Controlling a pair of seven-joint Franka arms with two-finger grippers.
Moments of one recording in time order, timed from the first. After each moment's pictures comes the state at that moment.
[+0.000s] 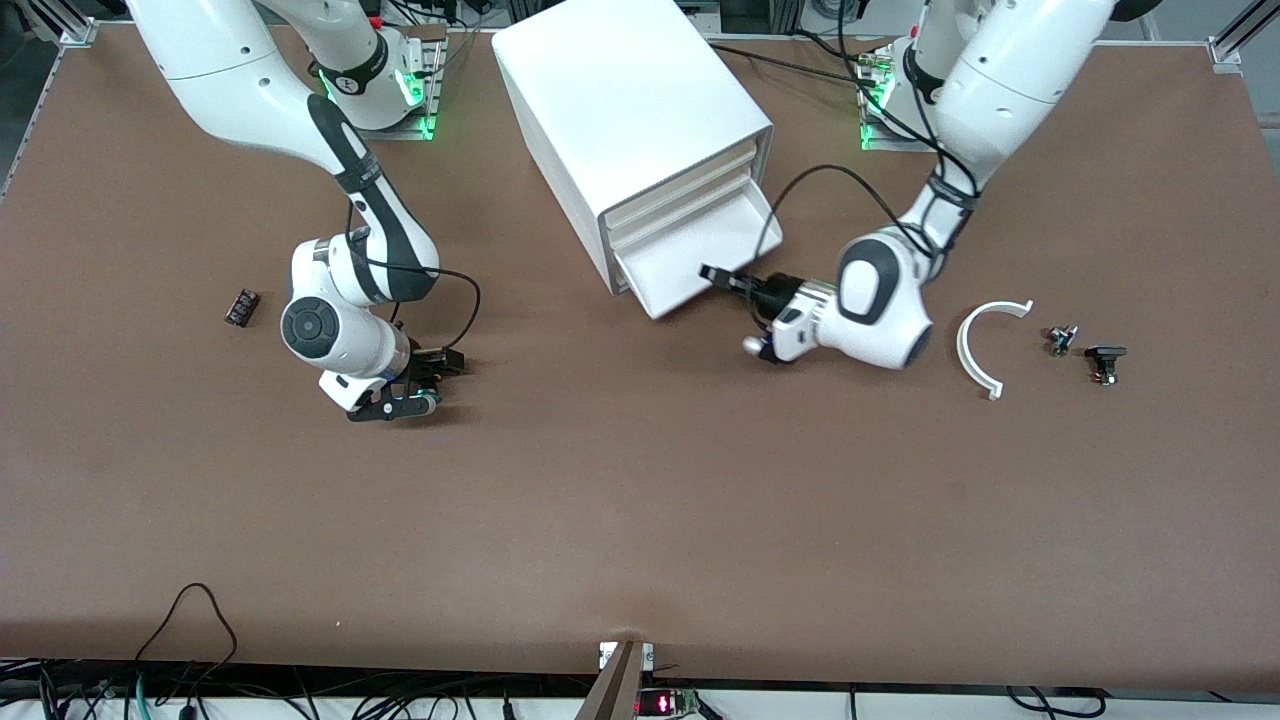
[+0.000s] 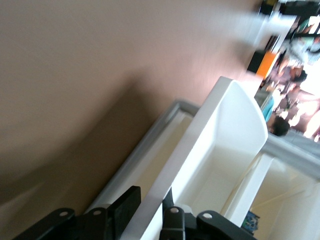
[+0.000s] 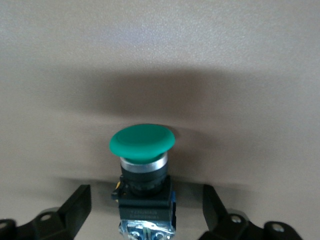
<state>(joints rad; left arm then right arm) -0.16 0.62 -0.20 -1.96 -1.07 1.94 0.46 0.23 0.58 0.04 -1.95 0.09 2.42 0.08</state>
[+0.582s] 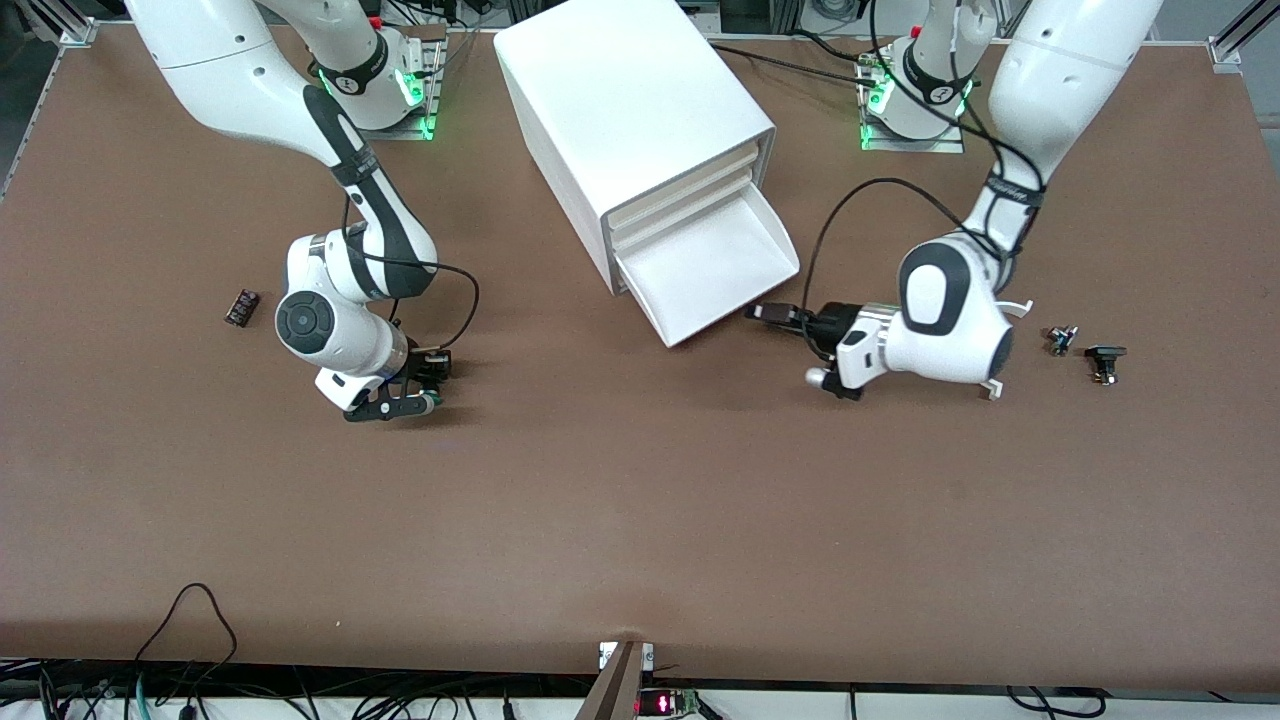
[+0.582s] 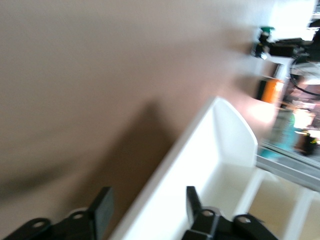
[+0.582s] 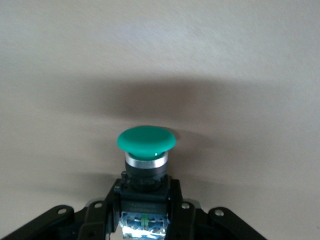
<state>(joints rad) -0.10 0.49 -0.15 -1.92 -0.88 2.04 0.46 0.23 0.55 0.05 -1.95 0.09 2.42 0.07</state>
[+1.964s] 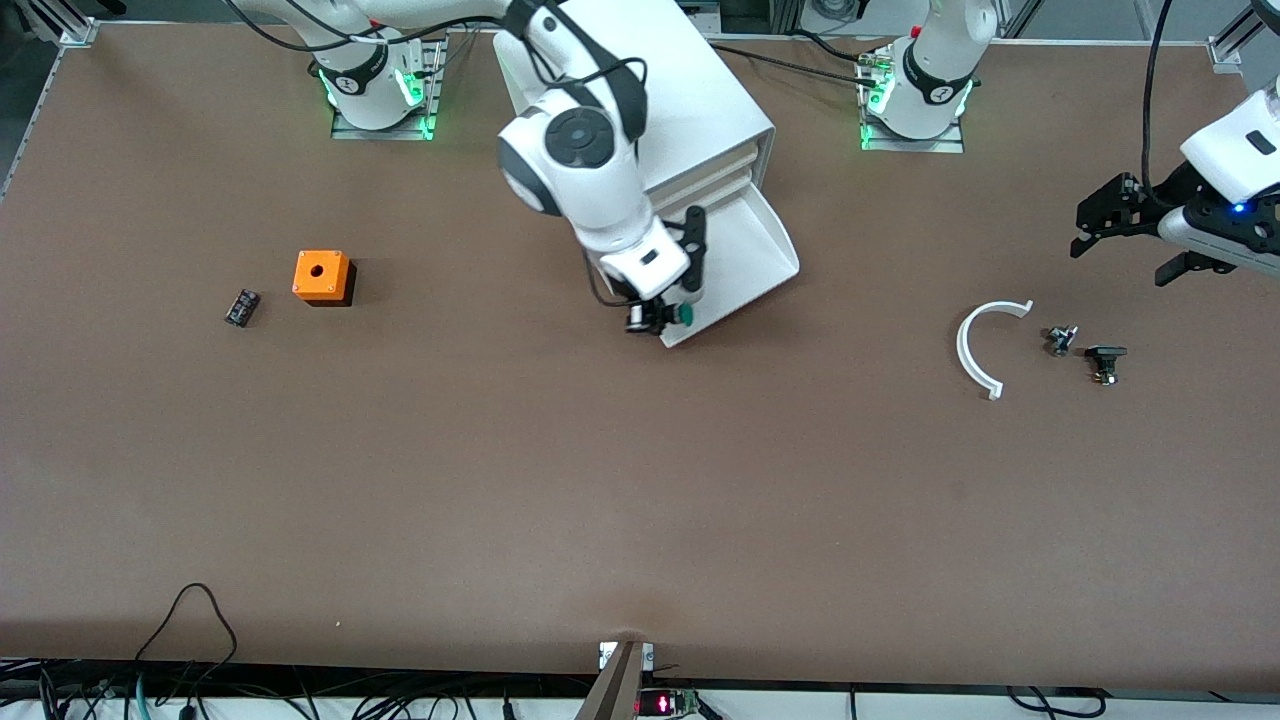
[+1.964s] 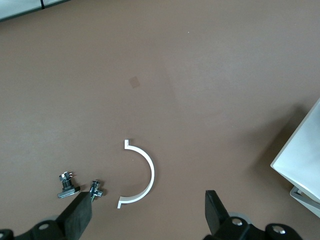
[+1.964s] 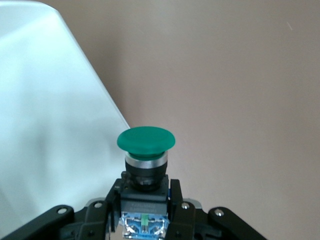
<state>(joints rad) 0.10 -0.12 -0.07 -1.85 -0.08 1.82 0.38 0.74 0.59 0.12 -1.50 -0.05 2.34 -0.75</state>
